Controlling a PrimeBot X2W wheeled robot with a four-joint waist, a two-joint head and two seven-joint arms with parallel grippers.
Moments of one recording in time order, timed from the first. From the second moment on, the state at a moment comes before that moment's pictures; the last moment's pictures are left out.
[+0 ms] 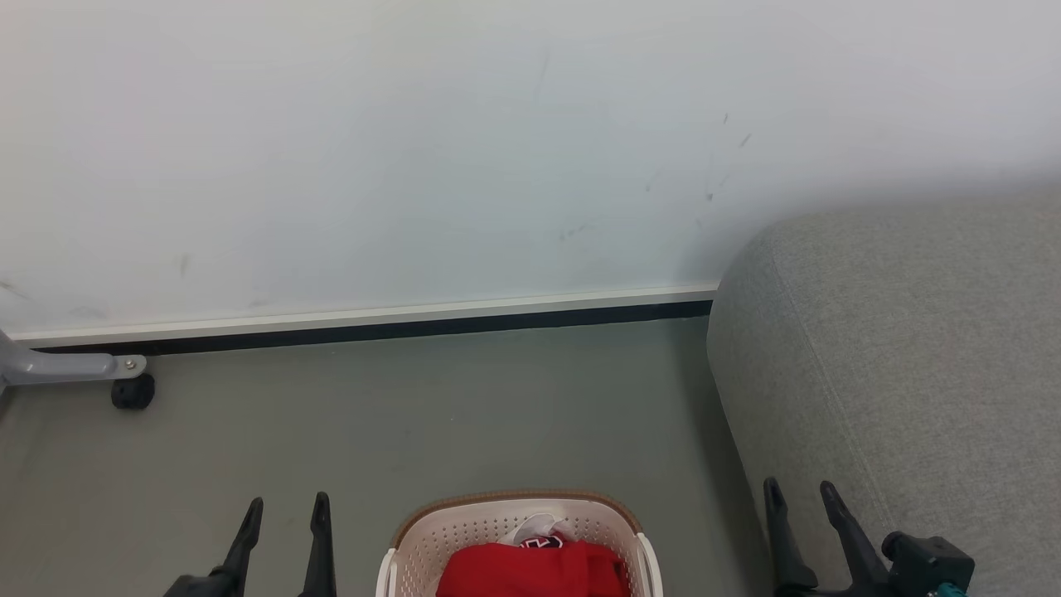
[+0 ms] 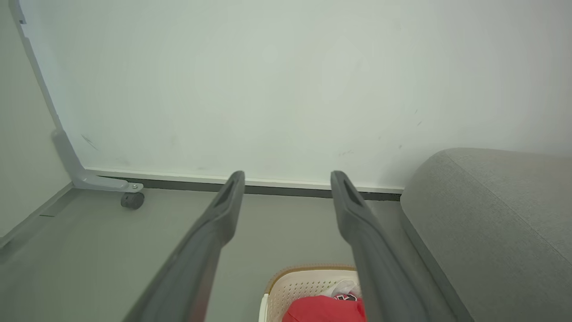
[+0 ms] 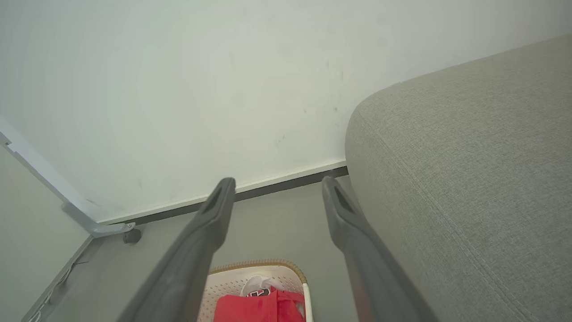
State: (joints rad) left arm 0.09 0.13 -0.16 0.13 -0.37 0.08 -0.19; right arm 0.01 -0.10 0.26 0.20 0.44 -0.08 -0.19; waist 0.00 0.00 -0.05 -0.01
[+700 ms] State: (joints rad) left arm 0.11 0.14 -0.19 0.13 -0.16 0.09 -0.25; right arm 0.03 -0.11 0.33 0.19 0.21 -0.10 -0.25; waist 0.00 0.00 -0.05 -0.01
